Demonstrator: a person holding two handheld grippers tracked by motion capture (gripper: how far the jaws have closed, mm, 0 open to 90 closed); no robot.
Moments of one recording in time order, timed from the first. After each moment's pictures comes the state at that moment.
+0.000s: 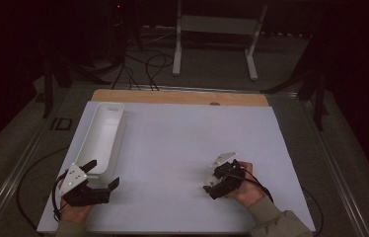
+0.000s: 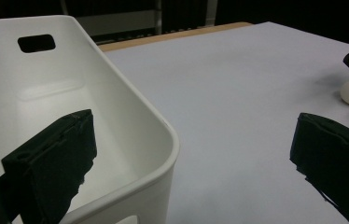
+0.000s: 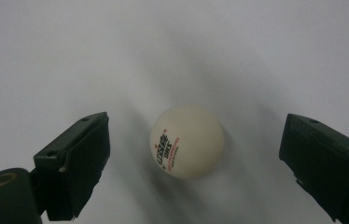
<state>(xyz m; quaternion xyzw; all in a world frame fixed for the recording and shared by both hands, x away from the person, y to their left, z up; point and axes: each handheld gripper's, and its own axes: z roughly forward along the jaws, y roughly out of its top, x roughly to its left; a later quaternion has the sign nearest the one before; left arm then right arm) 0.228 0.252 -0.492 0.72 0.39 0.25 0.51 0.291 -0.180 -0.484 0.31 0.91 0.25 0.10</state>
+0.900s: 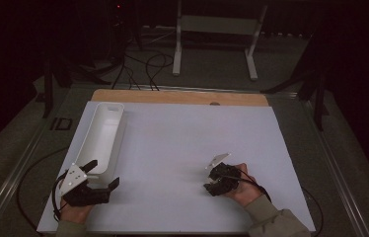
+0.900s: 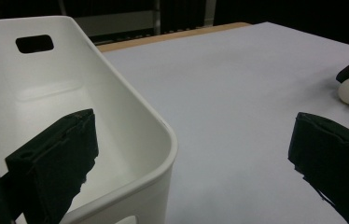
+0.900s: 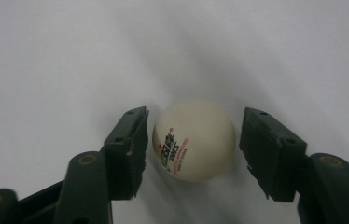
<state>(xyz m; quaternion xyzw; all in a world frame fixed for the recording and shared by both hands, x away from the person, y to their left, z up) 0.228 0.252 -0.492 0.72 0.39 0.25 0.51 0.293 -0.170 -0.492 0.30 0.92 0.21 0.10</state>
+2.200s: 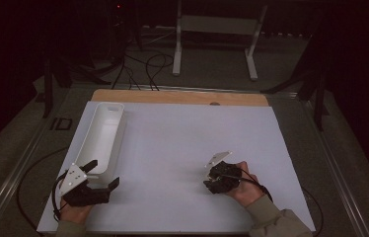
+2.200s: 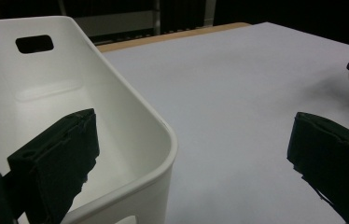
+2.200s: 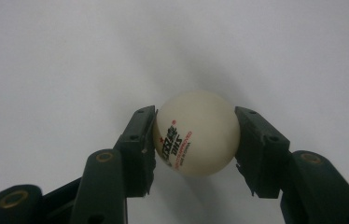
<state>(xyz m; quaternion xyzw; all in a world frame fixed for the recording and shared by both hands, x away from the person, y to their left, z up) 0.228 0.252 -0.492 0.72 0.39 0.25 0.51 0.286 -0.166 -0.468 0.29 0.92 0.22 0.12</state>
